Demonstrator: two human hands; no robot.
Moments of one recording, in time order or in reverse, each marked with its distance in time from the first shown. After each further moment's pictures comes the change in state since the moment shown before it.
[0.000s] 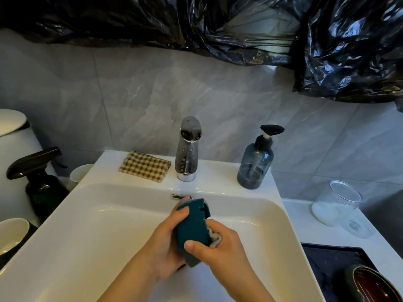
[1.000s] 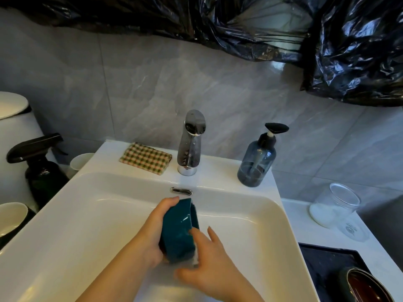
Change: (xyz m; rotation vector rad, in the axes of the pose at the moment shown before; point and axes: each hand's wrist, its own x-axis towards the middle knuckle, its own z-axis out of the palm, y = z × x) left_hand 0.002 -0.001 -0.005 0.115 0.307 -0.031; right_hand -0.001 0.017 0.008 -0.619 -0.294 0.065
